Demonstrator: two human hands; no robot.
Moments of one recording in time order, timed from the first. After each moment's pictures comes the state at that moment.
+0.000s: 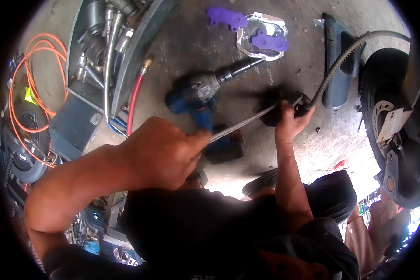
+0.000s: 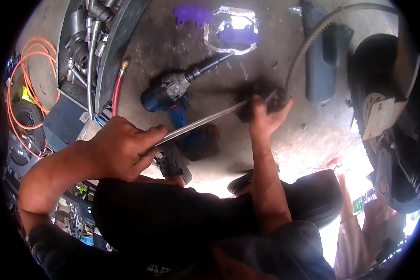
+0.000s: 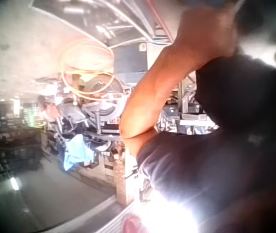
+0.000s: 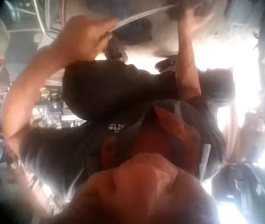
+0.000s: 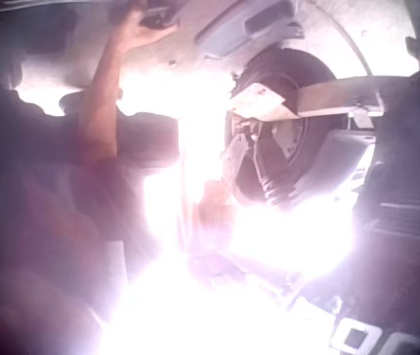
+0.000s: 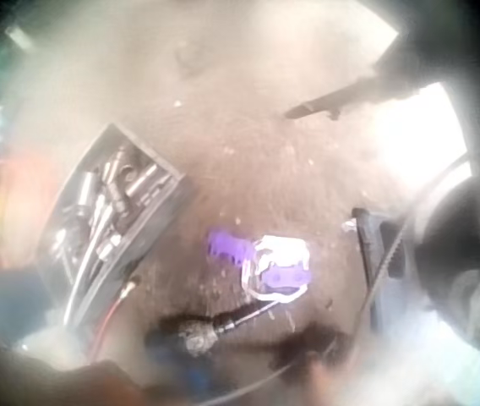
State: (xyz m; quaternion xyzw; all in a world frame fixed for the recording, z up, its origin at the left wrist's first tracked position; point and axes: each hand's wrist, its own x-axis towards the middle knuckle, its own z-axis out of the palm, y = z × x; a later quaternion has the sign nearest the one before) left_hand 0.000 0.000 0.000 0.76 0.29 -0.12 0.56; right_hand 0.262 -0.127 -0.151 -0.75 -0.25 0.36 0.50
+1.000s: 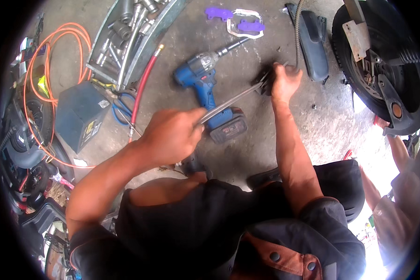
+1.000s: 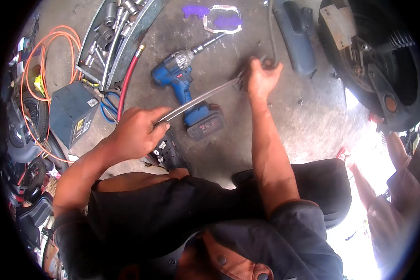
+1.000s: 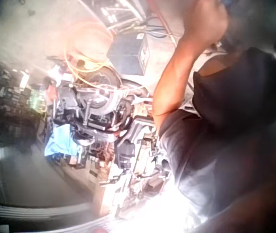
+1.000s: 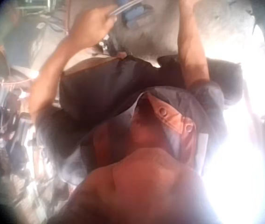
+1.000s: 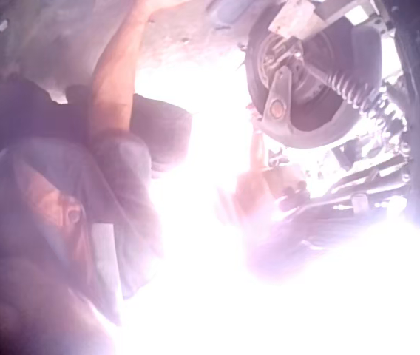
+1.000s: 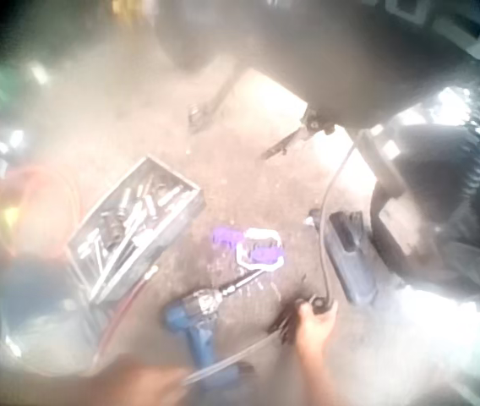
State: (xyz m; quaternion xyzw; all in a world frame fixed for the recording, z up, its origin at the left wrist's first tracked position) left_hand -0.010 -0.117 0.037 0.73 0.46 -0.06 0.51; right_hand 0.255 -0.120 -0.154 -0.73 -0.25 0.26 0.58
